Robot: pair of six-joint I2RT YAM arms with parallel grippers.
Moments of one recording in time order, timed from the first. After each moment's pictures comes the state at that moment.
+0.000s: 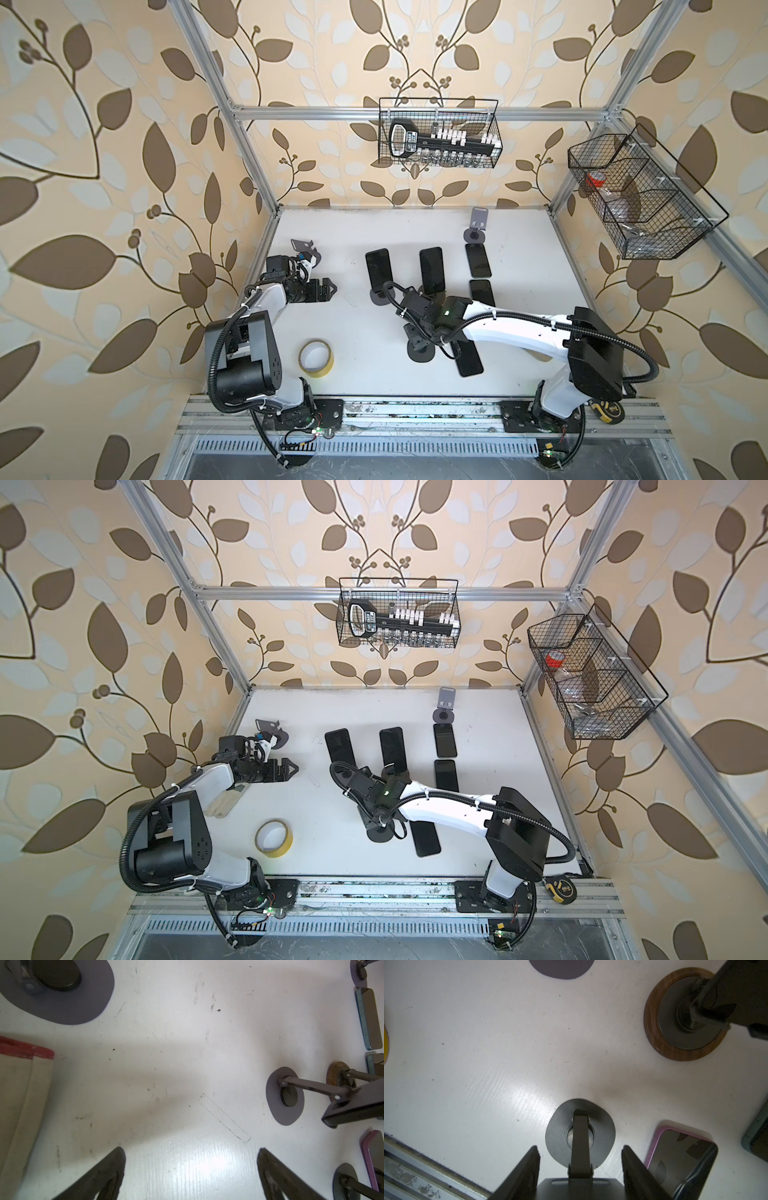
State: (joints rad) left arm 0.28 1.47 0.78 -0.38 0.52 0.14; right arm 1.06 1.64 1.17 -0.76 0.22 0.58
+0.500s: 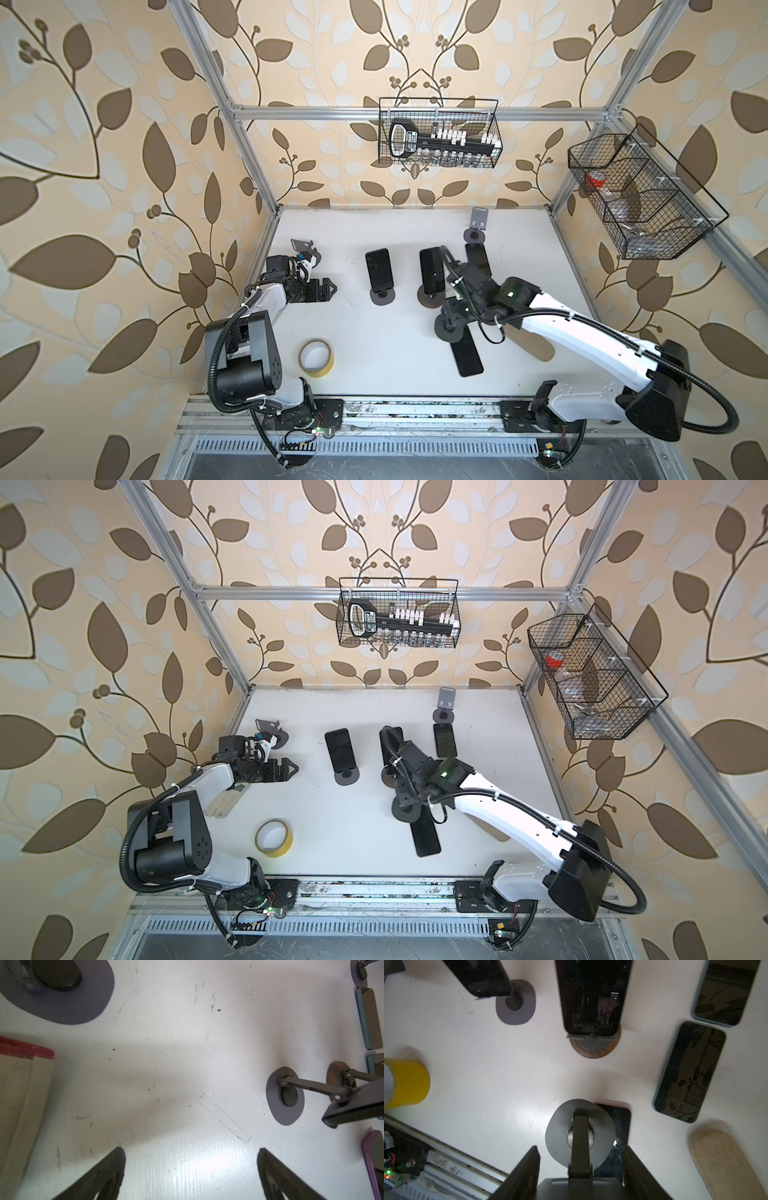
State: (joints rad) left arm 0.28 1.47 0.78 -0.38 0.52 0.14; right arm 0.76 1.28 1.11 -0.93 0.15 0.50
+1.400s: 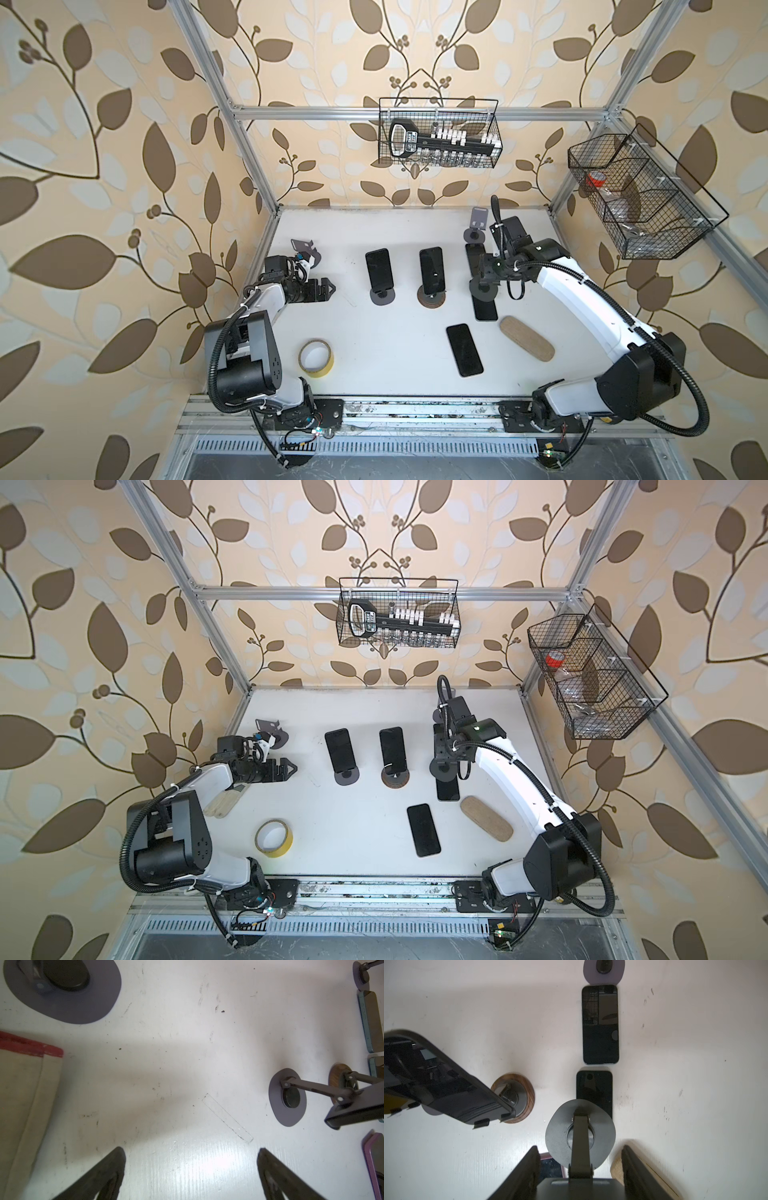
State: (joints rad) left arm 0.29 1.47 0.78 -0.38 0.51 0.14; right arm 0.33 1.47 1.35 -0.95 0.16 0.34
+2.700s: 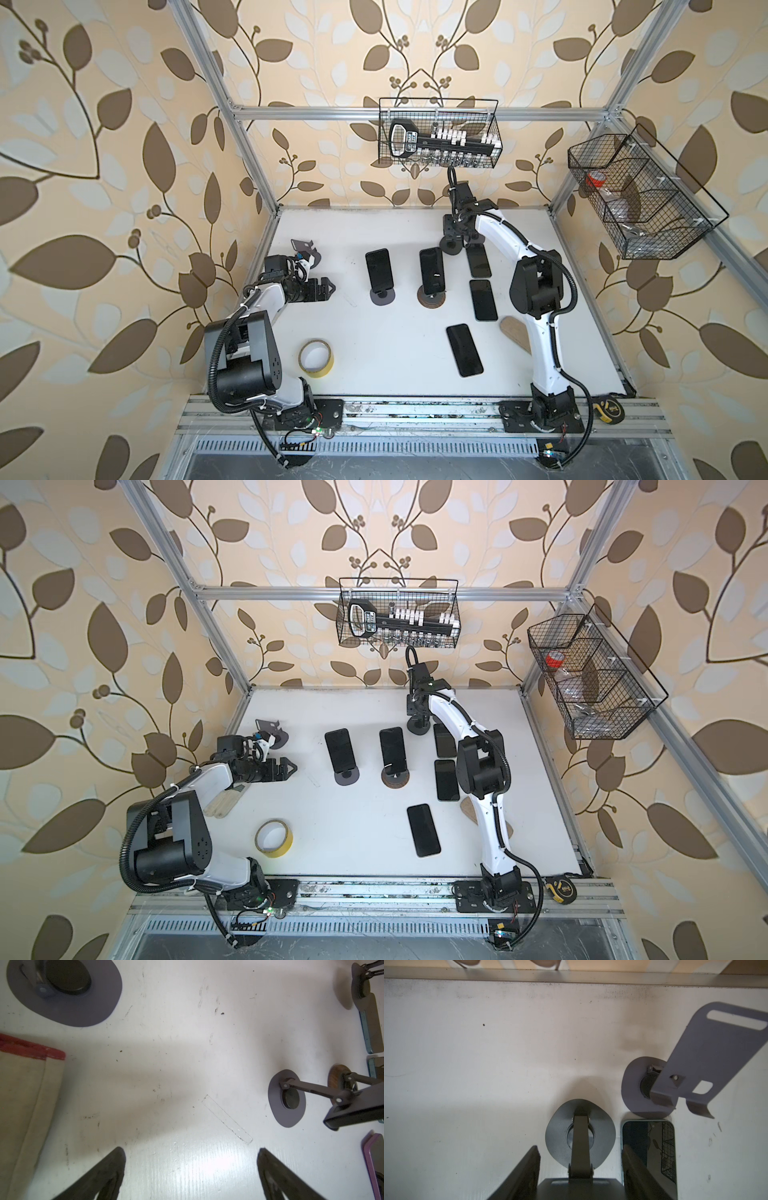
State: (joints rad) left arm 0.29 1.47 0.79 -0.38 0.51 0.14; right arm 0.31 2.32 2.16 -0.85 0.20 0.27
